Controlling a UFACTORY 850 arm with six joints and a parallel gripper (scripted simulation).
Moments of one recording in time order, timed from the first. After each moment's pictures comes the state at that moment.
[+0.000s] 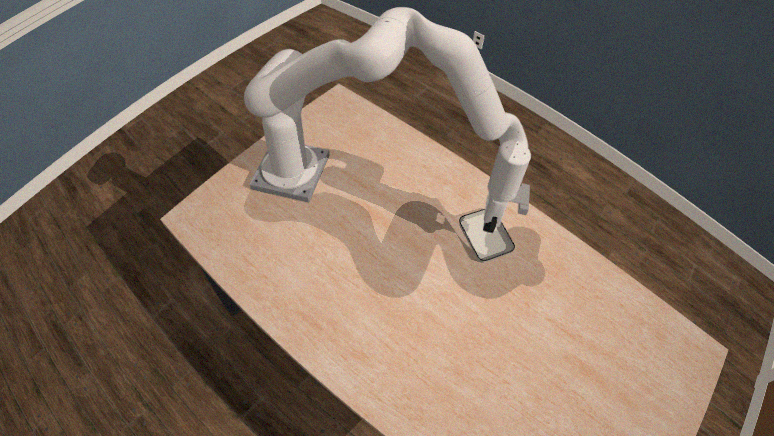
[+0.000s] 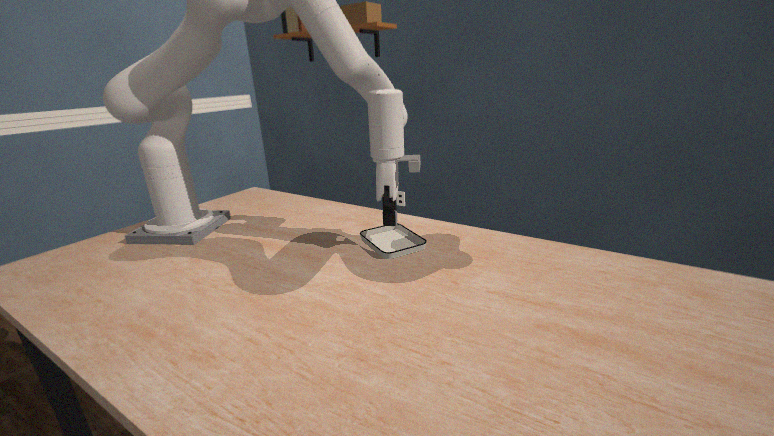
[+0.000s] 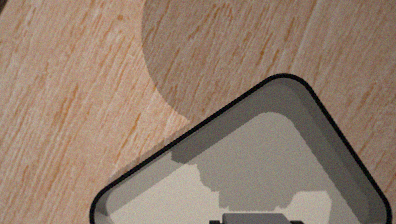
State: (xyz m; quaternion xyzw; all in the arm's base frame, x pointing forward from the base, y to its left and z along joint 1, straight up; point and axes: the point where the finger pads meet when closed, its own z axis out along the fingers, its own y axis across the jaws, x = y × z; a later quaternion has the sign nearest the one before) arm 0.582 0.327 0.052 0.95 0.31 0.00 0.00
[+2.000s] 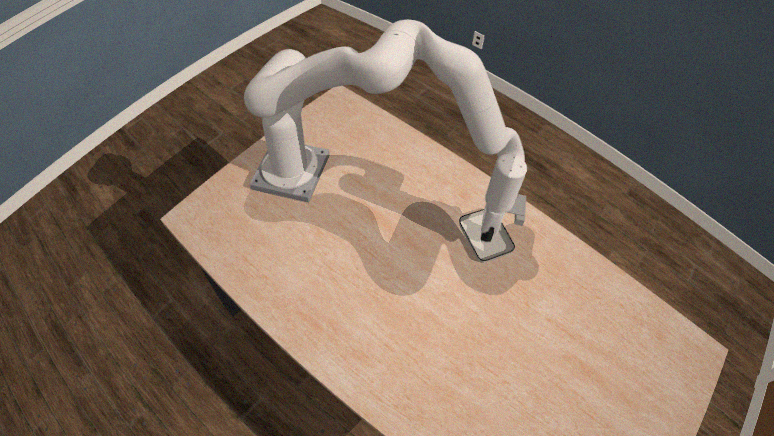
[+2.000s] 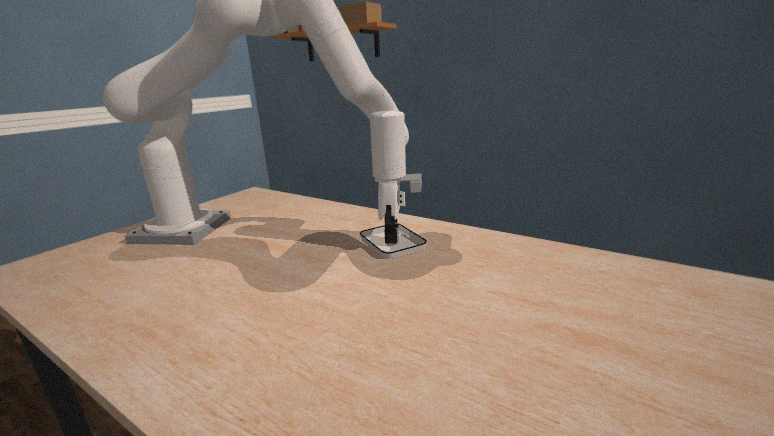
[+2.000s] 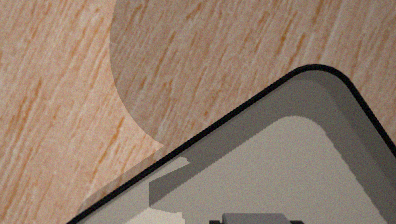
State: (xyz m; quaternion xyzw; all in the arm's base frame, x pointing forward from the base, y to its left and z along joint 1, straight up) arm 0.585 0.329 0.002 0.95 0.31 0.00 0.00
